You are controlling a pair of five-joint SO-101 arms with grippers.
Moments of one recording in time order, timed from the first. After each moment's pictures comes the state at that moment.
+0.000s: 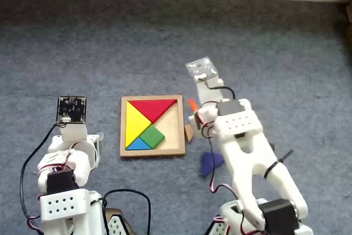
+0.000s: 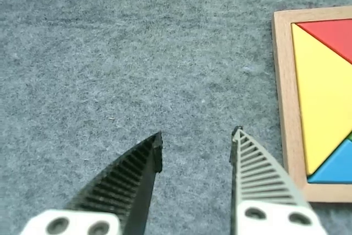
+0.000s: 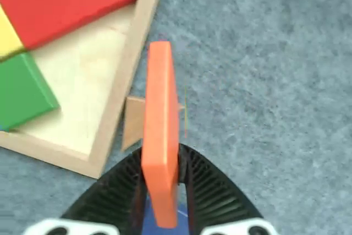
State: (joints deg) left arm -18.9 -81.3 84.7 55.8 -5.9; right arm -23.9 -18.6 40.5 56.2 9.5
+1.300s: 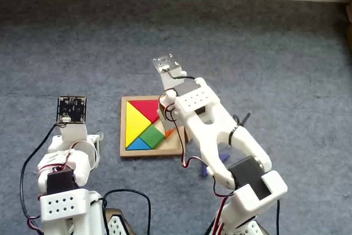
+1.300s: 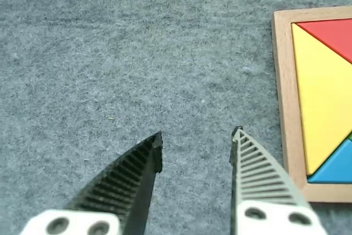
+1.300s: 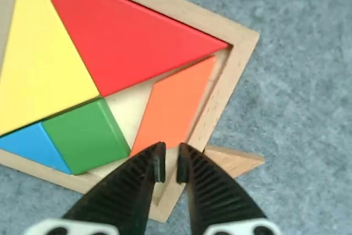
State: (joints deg) left arm -18.9 -81.3 84.7 55.8 -5.9; right arm -34.6 6.1 17.5 62.9 2.1
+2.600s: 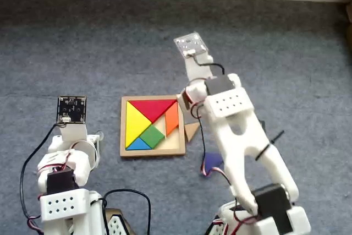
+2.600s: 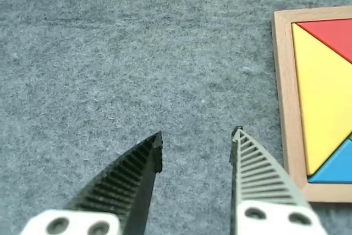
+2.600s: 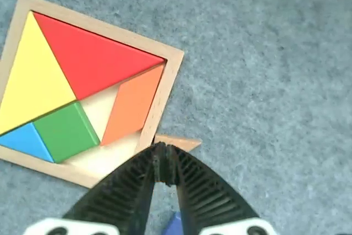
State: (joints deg) left arm -18.9 -81.3 84.7 55.8 -5.9; right arm -25.8 -13.4 23.1 65.5 6.4
